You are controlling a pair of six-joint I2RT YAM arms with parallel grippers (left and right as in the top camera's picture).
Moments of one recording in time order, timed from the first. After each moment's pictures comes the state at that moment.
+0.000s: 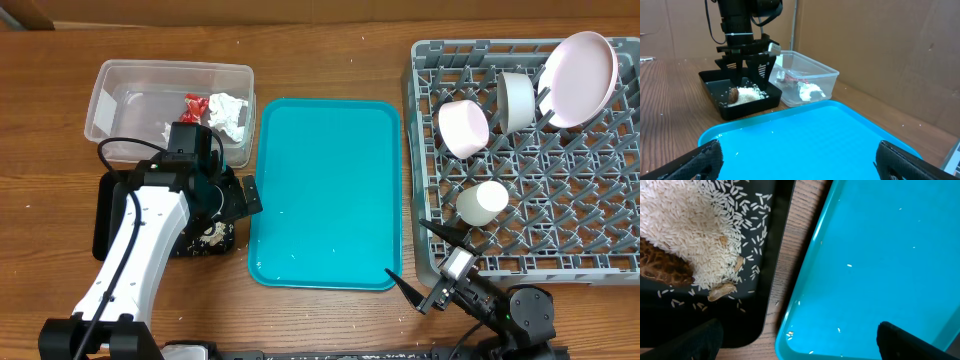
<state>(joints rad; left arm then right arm) -0.06 1.46 1.03 -0.97 0.19 -0.39 0.29 0.01 0.02 0.00 -0.63 -0.14</state>
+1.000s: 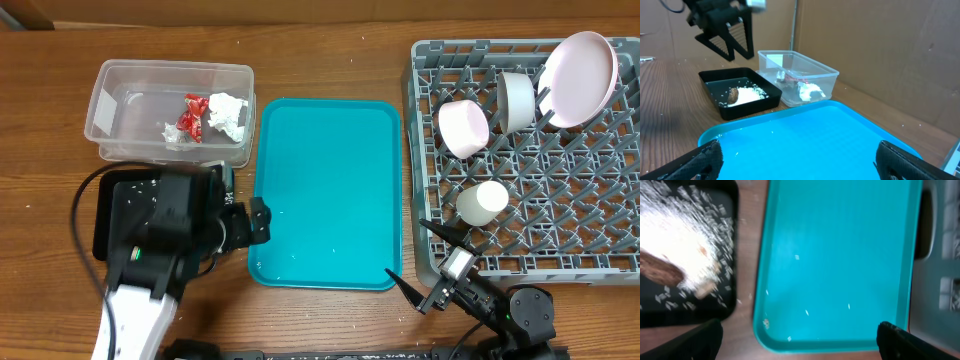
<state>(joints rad) -0.19 0.98 0.91 -0.94 0.16 -0.39 0.29 0.01 0.02 0.00 -0.63 -0.14</state>
